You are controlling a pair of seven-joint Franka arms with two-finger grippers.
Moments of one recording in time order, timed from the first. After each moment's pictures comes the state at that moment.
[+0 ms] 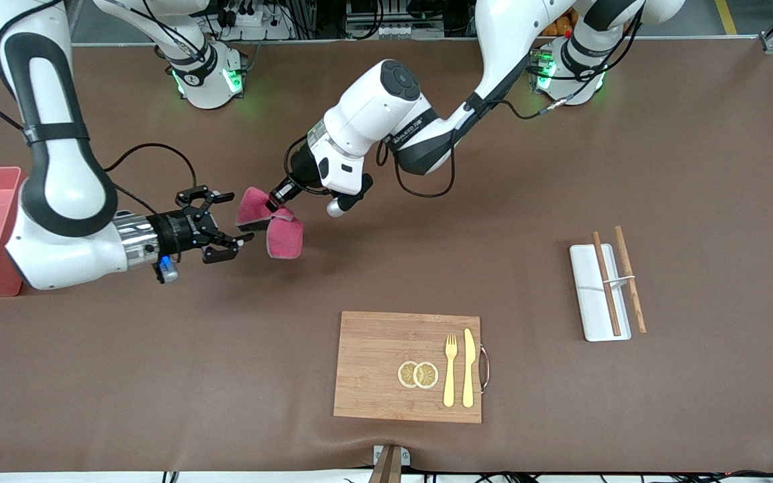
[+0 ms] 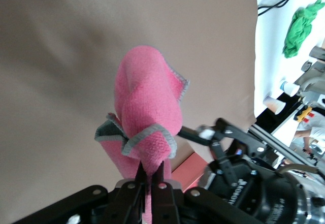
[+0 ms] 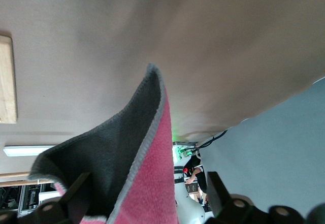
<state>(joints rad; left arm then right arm) -0.68 0.71 -0.37 -1.33 -0.13 2.79 -1.75 0.06 0.43 0.03 -1.68 0.82 1.51 1.03</state>
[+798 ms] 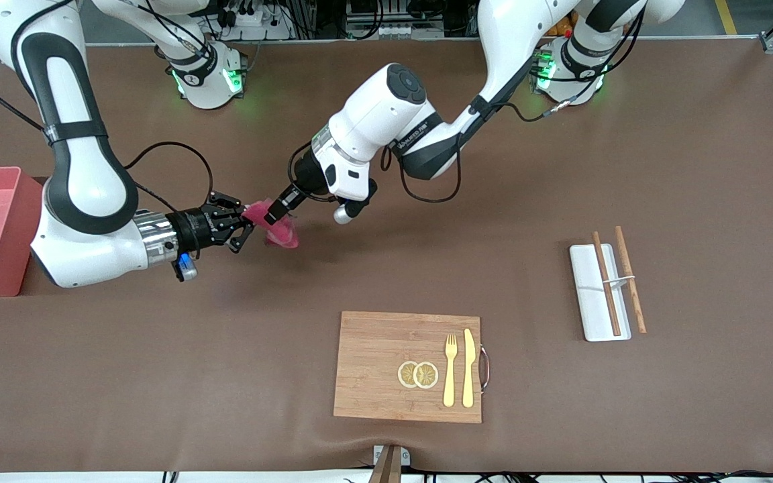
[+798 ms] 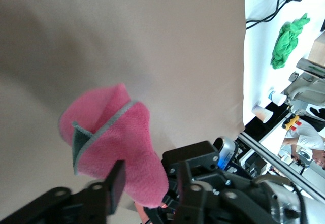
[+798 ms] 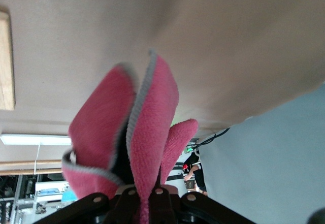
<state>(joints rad) -0.65 0.71 -0.36 -1.31 -0.13 2.78 -1.76 0.09 0.43 0.04 -1.69 0.84 1.54 0.95</state>
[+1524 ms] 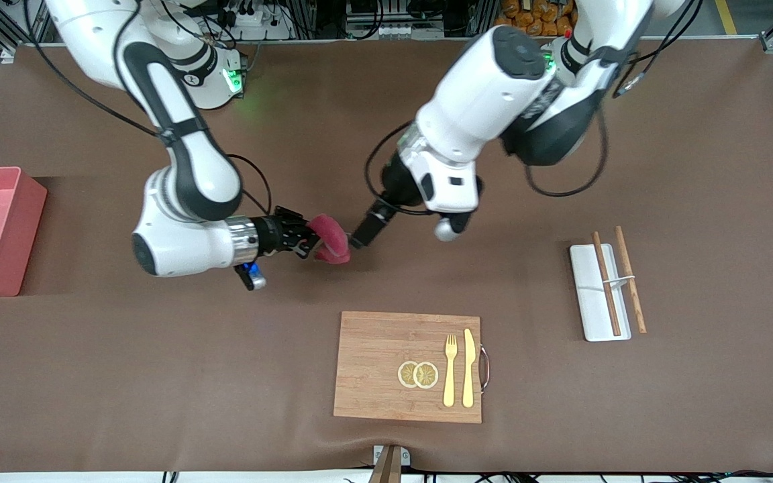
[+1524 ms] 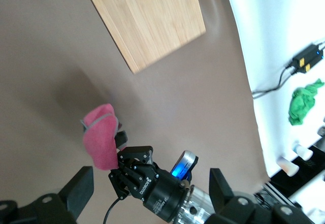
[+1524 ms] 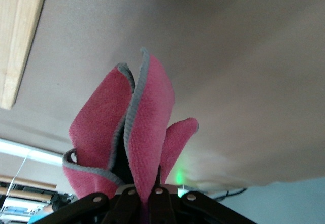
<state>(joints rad) -0.39 0.46 -0.36 -1.29 -0.13 2.20 -1.64 0.34 0.52 0.04 -1.70 0.83 1.91 0.85</state>
